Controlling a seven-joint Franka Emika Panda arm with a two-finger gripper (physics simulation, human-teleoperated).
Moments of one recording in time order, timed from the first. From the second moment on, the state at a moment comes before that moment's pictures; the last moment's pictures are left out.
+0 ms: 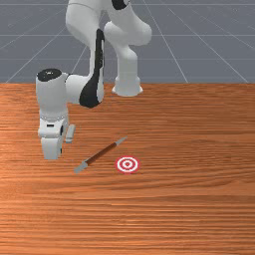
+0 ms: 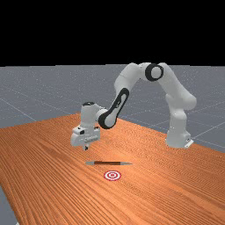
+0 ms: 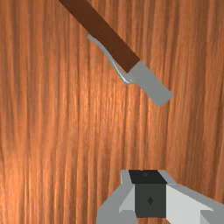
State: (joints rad) arm -0.39 0.68 0.01 -1.81 -0.08 2.58 -1.15
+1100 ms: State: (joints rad) arm -0.56 0.78 -0.04 -1.77 -0.07 2.61 -1.27
